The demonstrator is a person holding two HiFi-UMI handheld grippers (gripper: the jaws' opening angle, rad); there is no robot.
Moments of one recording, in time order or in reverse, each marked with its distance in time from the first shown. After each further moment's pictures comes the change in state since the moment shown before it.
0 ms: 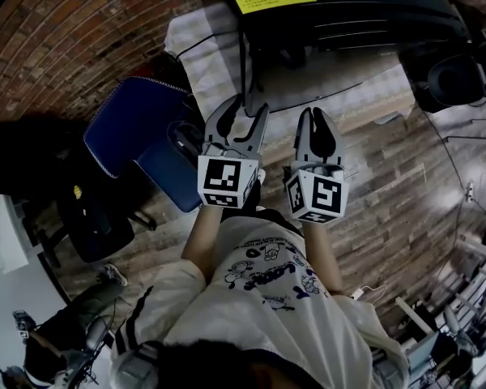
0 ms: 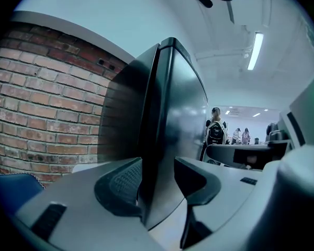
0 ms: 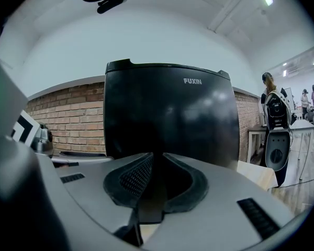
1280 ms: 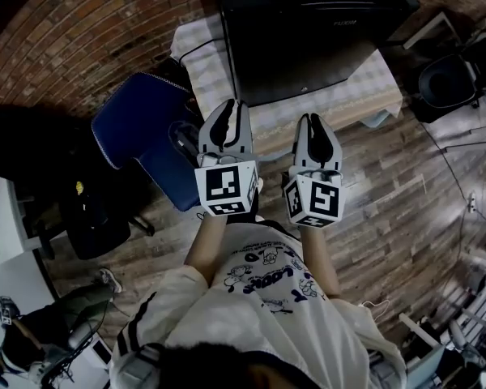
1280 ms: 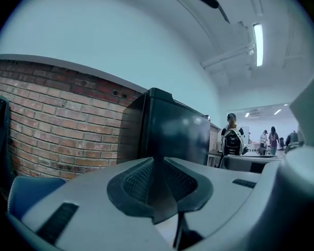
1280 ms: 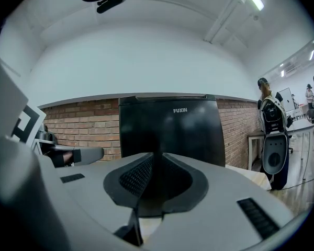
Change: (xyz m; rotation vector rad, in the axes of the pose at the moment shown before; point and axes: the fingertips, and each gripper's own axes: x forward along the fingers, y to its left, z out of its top) left arm -0.087 -0.048 0.039 0.014 -0.135 0.247; right arm -0.099 -0.013 0.024 0.015 -0.102 0.033
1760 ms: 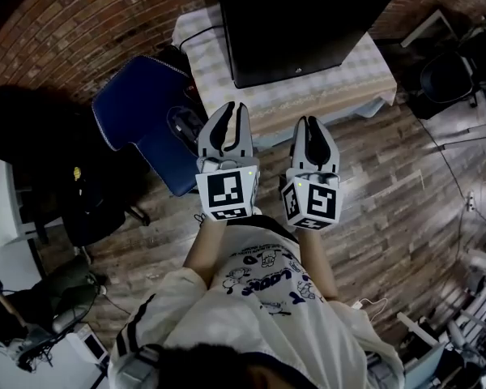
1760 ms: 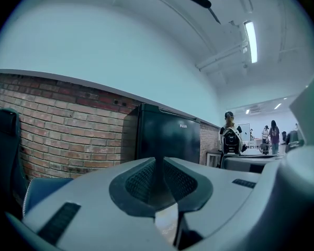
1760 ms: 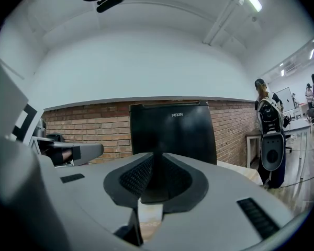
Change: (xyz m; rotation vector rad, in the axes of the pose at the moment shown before) left arm -0.082 -0.038 -0.001 0.046 -0.028 0.031; right arm -0.084 0.004 -0.007 0.001 0.000 0.013
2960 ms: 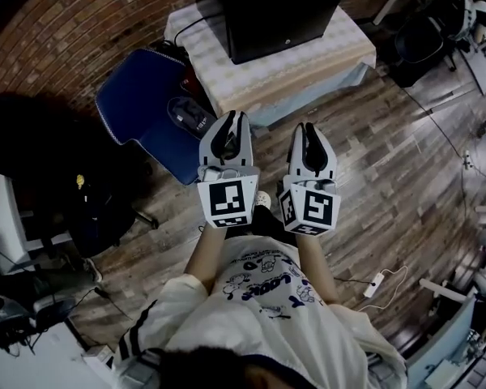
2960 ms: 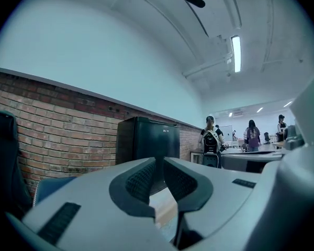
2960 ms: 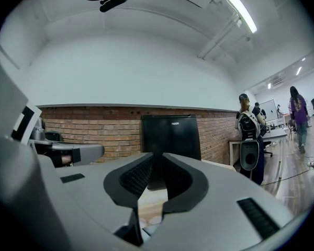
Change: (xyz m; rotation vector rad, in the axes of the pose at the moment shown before) left arm -0.154 0.005 -0.002 0.033 -0.018 -0.164; right arm -0.152 0.082 -0.008 -0.021 -0.033 -0.151
